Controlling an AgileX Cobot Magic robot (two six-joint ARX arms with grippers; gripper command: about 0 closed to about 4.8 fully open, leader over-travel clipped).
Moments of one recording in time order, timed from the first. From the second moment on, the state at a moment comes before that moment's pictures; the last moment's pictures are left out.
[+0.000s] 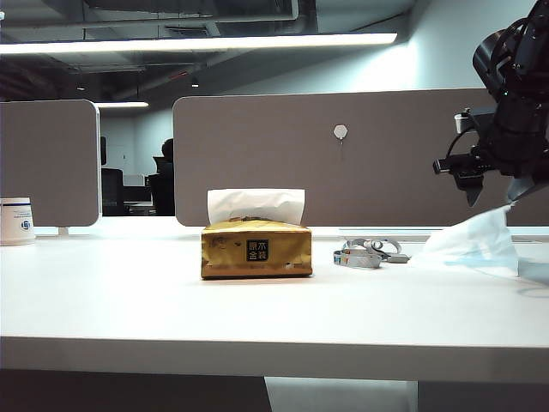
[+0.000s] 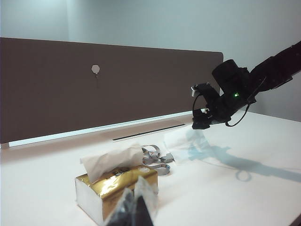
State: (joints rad) left arm 0.00 0.00 0.01 0.29 0.71 -0.15; right arm 0.07 1.85 1.27 -0.06 0.22 0.07
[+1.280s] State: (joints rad) left arm 0.00 0.01 0.01 0.29 0.67 -0.15; right arm -0.02 1.55 1.27 -0.03 0.07 0.07
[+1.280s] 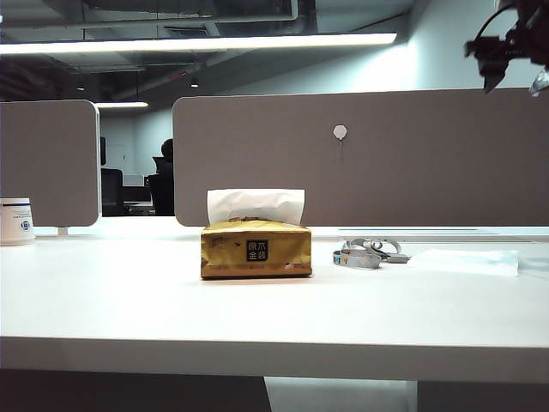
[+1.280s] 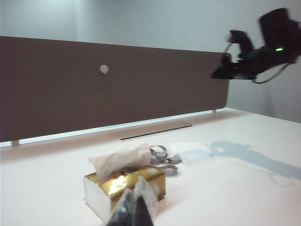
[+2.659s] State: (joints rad) left arm 0.00 0.00 0.01 0.27 0.62 -0.15; right arm -0.05 0.39 0.55 -0.15 -0.16 0.01
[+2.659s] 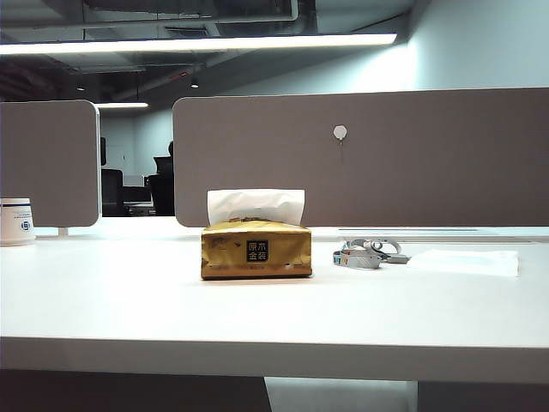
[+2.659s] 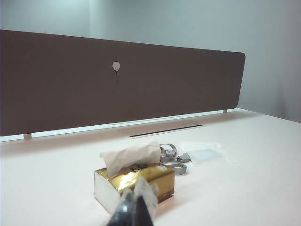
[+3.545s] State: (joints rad) left arm 0.00 0.01 0.01 0.24 0.56 -0.17; right arm -0.05 0.00 0.39 -0.34 0.02 0.05
